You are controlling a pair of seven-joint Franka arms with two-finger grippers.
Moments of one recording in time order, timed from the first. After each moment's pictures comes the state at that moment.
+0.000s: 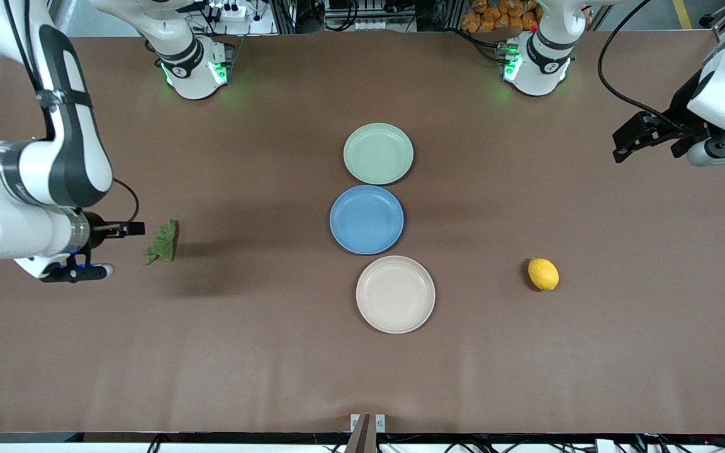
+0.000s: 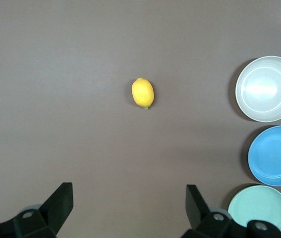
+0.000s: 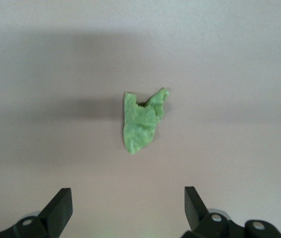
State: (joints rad) left arm 0.01 -0.03 -0.17 -1.56 0.01 1.56 -0.24; right arm 0.10 0.35 -0.12 -1.66 0.00 1.69 -0.07
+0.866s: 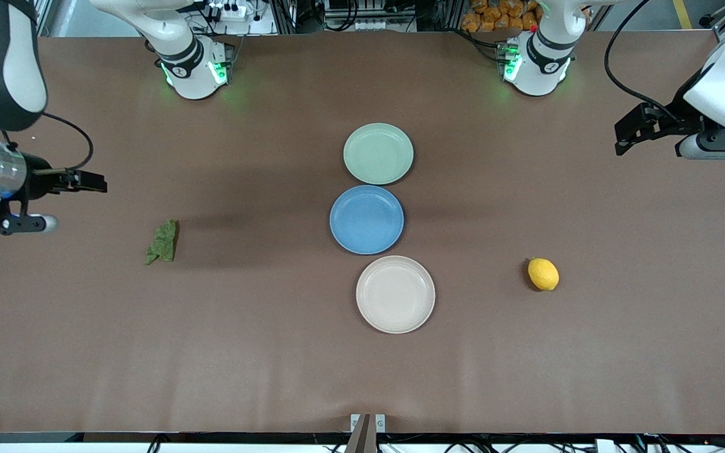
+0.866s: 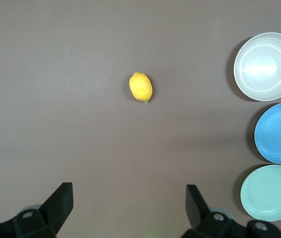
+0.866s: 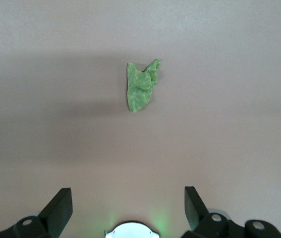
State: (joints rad) left arm 0.01 -0.03 -0.18 -1.55 0.01 1.53 -0.12; right arm 0.08 0.14 -0.12 -1.61 0.00 1.46 -0.05
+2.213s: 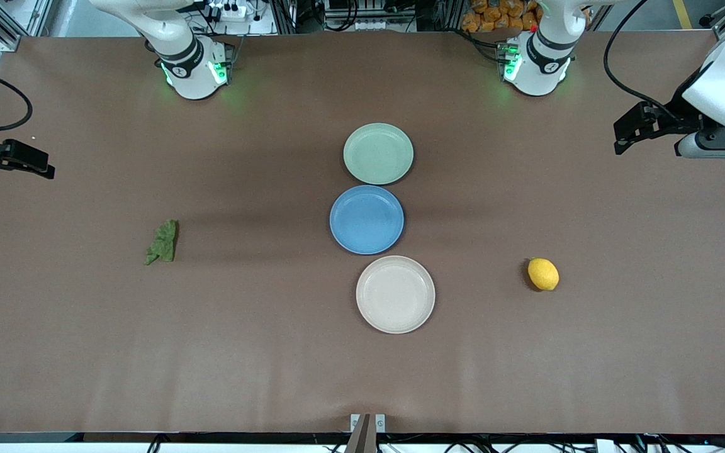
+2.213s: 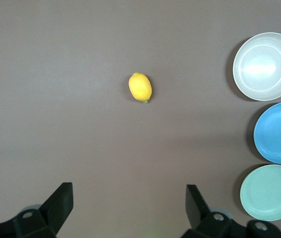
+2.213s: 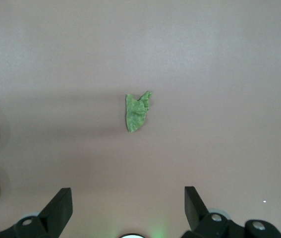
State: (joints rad) left arm 0.01 -0.03 -0.18 -1.55 0.01 1.53 -0.12; right arm 0.07 0.14 -0.13 -1.37 0.00 1.39 -0.05
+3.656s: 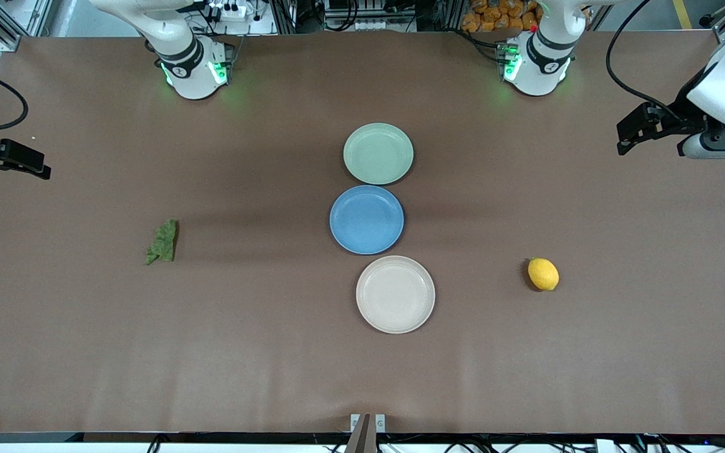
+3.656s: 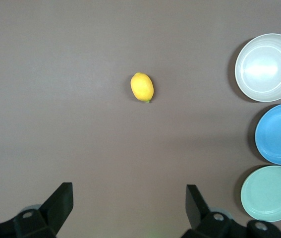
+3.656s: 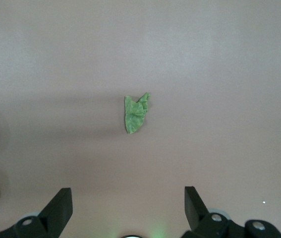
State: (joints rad) left arm 0.01 -0.03 -0.17 -1.55 0.01 1.52 -0.12; right arm 0.08 0.14 -0.13 -1.37 0.00 1.39 -0.05
